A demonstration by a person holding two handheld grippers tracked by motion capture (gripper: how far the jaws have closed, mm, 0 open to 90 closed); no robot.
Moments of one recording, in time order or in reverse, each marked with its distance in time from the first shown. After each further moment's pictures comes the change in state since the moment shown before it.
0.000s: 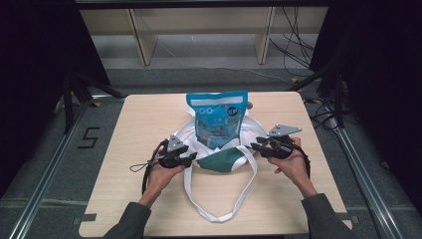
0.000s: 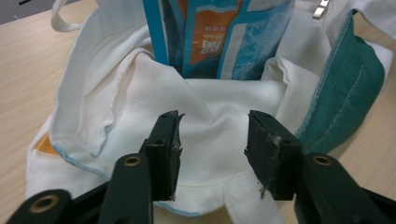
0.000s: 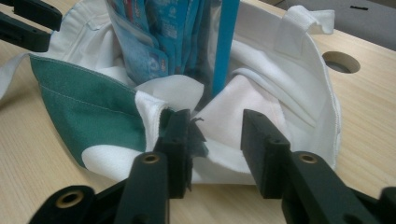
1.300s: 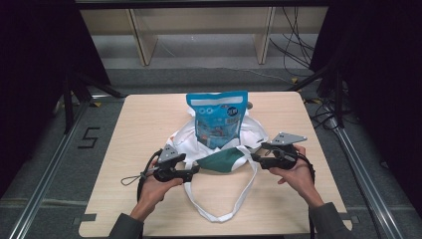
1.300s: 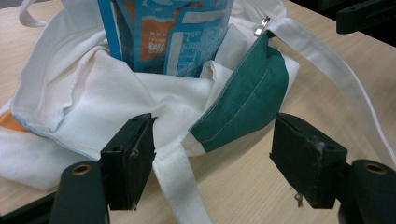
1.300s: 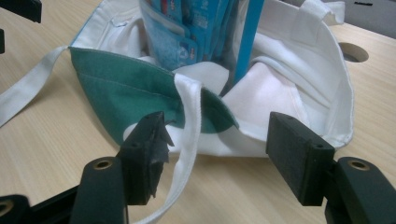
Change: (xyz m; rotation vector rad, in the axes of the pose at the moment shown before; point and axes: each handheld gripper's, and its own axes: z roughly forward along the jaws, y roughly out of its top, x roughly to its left) left arm -0.028 -0.009 -0.040 -0.067 -0.096 -0.084; right arm 0.020 -0.010 -0.024 0.003 0.012 0.003
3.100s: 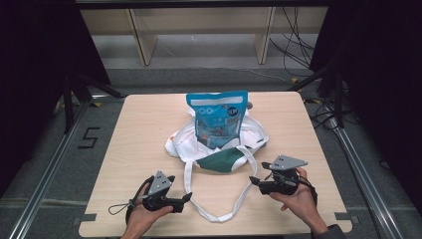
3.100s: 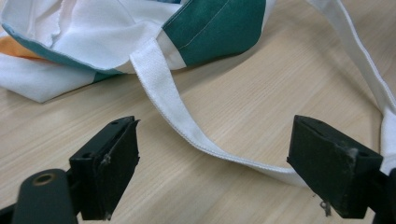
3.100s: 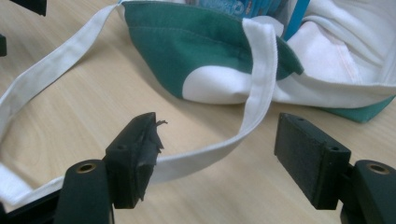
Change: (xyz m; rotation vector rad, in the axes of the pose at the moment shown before) left arm -0.021 -0.063 -0.033 0.035 0.014 0.043; right arm 0.047 -0.037 -0.021 0.024 0.018 -0.016
